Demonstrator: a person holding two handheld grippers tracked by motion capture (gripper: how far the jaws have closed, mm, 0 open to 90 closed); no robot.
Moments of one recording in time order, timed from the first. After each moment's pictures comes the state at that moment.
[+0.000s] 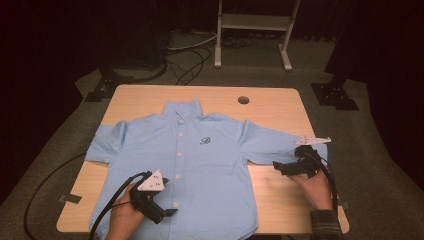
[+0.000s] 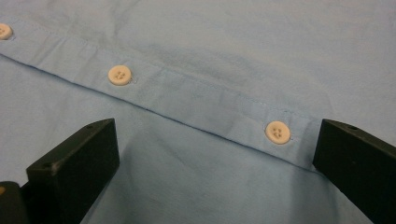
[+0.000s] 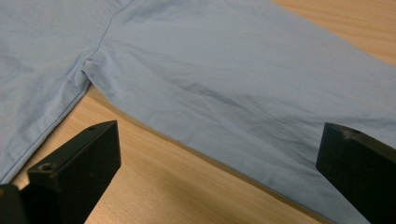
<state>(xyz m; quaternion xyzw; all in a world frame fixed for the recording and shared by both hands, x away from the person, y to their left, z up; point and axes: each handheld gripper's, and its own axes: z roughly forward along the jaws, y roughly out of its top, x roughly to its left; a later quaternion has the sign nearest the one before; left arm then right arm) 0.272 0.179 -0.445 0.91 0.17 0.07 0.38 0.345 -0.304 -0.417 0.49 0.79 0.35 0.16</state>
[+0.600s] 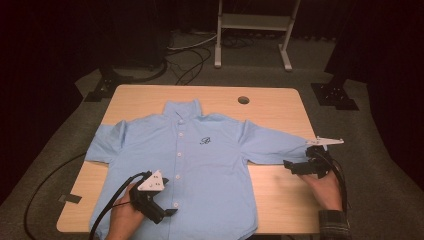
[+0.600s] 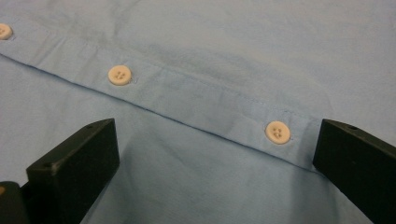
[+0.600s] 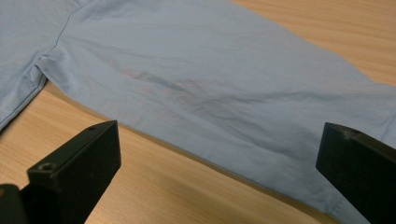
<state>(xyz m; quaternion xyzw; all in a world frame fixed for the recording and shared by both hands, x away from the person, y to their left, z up) 0.272 0.179 -0.445 0.91 0.17 0.07 0.38 0.342 -0.335 -0.417 0.51 0.77 0.34 0.18</state>
